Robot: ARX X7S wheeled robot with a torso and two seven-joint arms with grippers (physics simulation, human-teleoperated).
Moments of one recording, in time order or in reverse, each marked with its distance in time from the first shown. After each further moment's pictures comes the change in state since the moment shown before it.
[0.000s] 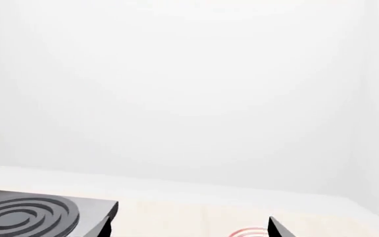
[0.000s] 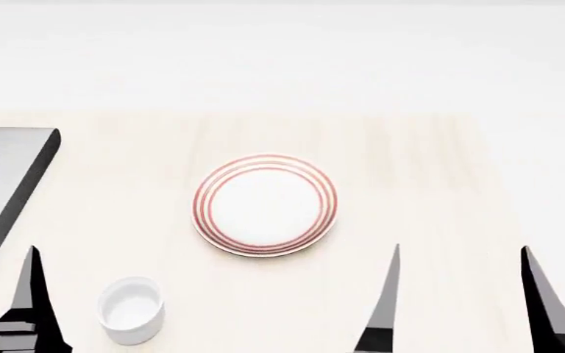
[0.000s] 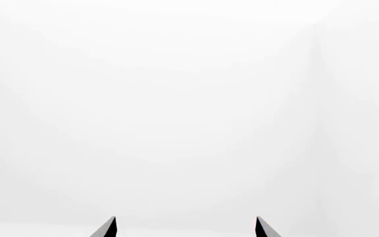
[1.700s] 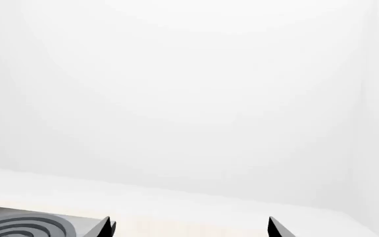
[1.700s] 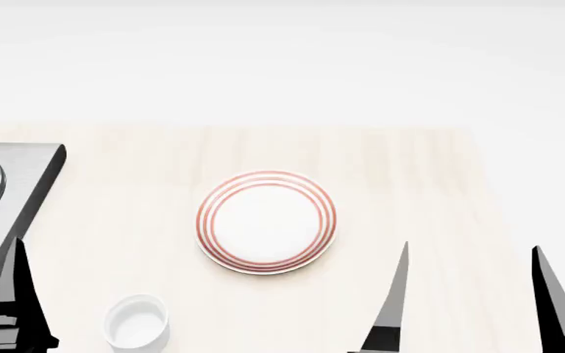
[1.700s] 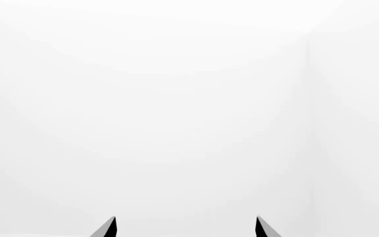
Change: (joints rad) left arm -0.005 -0.034 -0.008 -0.027 -0.062 0.065 -0.010; right arm -0.001 0.039 -0.023 0.025 0.002 -0.056 0.058
